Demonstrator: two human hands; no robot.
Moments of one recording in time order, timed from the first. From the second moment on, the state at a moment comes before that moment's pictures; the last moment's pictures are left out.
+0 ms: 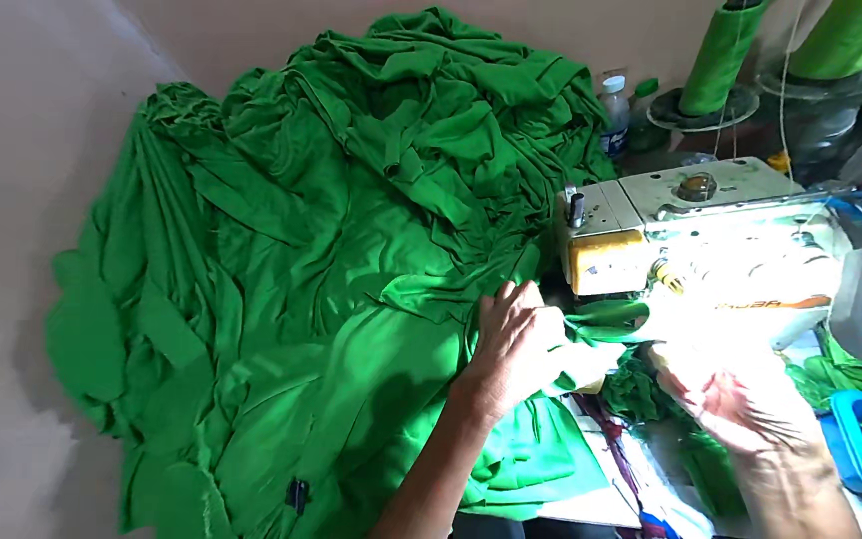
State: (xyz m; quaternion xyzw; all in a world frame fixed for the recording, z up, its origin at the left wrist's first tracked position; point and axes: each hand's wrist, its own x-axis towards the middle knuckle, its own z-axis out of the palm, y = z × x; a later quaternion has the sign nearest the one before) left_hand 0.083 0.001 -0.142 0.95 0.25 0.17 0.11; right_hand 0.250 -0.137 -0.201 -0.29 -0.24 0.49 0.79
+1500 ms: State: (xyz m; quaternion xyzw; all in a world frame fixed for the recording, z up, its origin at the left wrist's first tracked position) left_hand 0.059 -0.003 -0.192 0.87 0.17 0.45 0.15; right_hand 0.197 -0.133 -0.238 -0.45 -0.52 0.25 0.68
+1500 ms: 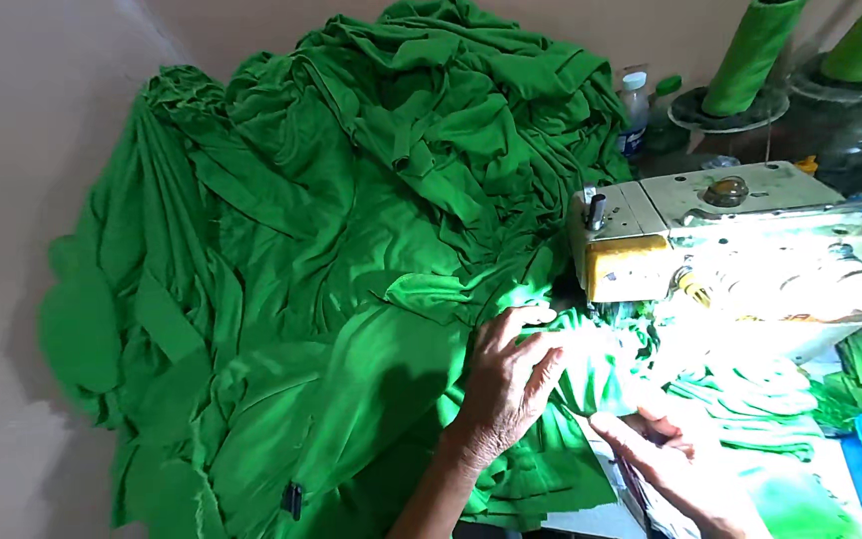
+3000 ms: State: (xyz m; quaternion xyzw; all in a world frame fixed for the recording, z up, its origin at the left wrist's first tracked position) left_hand 0.028 -0.107 -0.206 0.87 0.32 0.34 0.17; right_hand 0.185 -0.136 -0.248 -0.55 -0.68 -0.04 0.48
